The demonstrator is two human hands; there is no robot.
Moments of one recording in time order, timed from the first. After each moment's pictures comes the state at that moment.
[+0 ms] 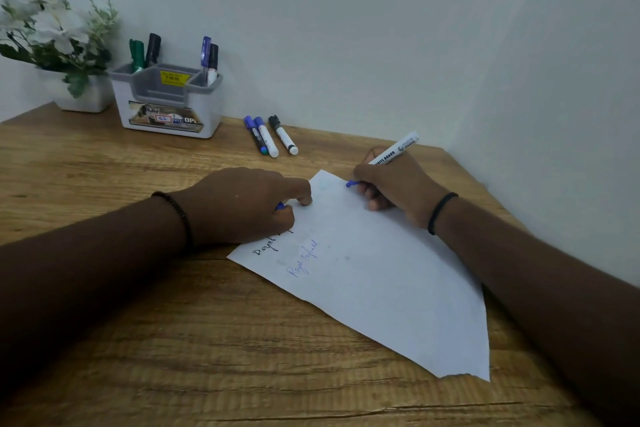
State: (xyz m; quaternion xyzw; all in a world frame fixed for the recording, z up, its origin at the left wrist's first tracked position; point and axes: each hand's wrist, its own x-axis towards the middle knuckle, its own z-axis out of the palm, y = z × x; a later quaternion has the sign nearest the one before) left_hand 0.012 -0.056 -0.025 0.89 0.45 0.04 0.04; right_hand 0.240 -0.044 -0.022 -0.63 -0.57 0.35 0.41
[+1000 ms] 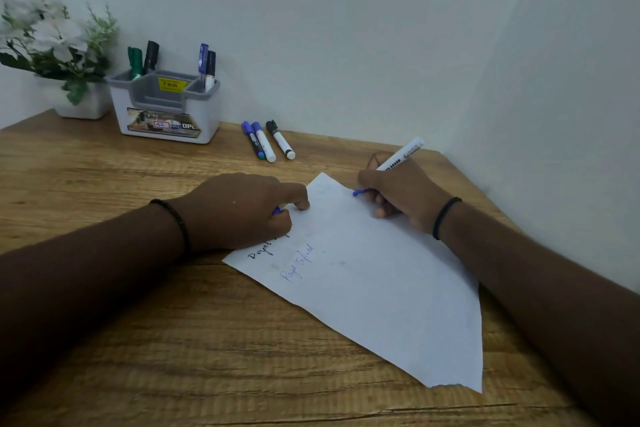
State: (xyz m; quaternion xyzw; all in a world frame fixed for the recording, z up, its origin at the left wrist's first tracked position) left_hand 0.012 -0.057 -0.025 0.89 0.45 0.05 0.03; right_hand 0.249 -0.050 -0.017 -0.63 -0.56 0.35 0.40
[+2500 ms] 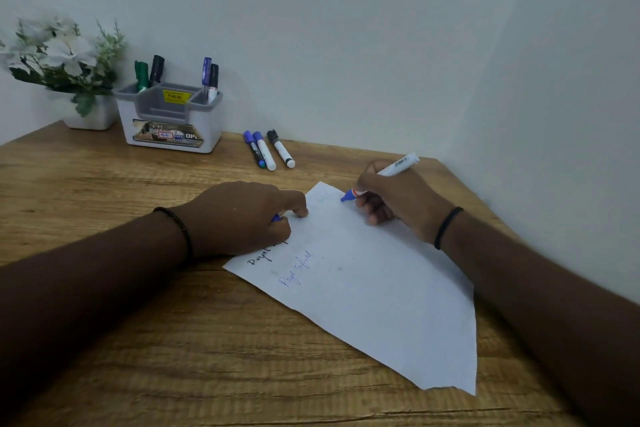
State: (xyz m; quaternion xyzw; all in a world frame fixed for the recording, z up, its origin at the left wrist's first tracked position) left_hand 0.013 -0.055 -0.027 0.89 0.45 0.04 0.02; right_hand 0.250 -0.055 -0.011 -0.59 -0.57 0.39 0.42
